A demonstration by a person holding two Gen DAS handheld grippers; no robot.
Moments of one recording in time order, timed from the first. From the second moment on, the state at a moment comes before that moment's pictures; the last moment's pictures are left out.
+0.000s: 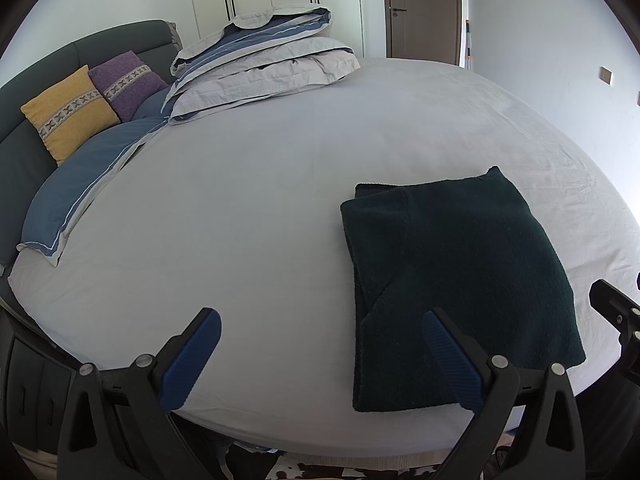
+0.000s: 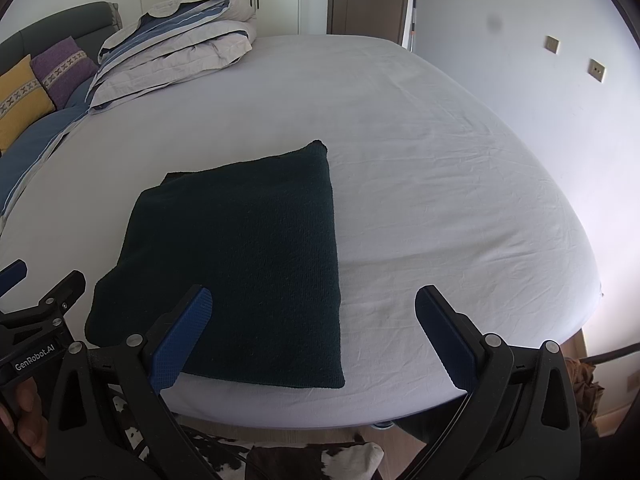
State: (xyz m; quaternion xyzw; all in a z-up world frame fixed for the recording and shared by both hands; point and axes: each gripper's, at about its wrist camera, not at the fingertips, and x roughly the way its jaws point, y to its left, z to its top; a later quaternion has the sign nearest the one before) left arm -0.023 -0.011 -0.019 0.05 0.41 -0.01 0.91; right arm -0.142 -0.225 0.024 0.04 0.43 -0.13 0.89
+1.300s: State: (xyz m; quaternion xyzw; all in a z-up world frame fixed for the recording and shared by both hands) left arm -0.025 -0.011 -0.019 0.05 0.41 -0.02 0.91; right arm -0.141 -0.227 0.022 0.03 0.43 -0.12 0.89
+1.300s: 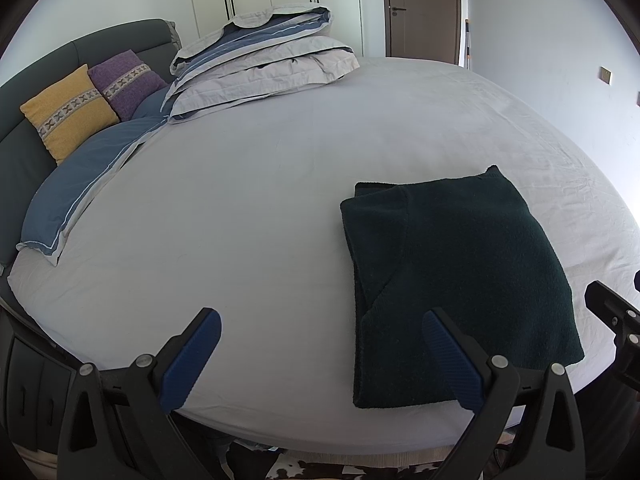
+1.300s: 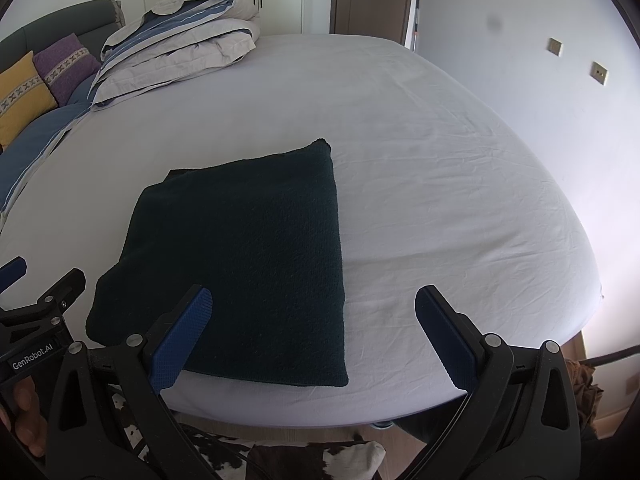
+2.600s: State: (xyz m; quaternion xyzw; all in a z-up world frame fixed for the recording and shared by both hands) left arm -0.024 -0.004 -0.017 0.05 0.41 -0.02 0.91; right arm -0.140 -0.232 0.020 0.03 0.44 -0.11 0.89
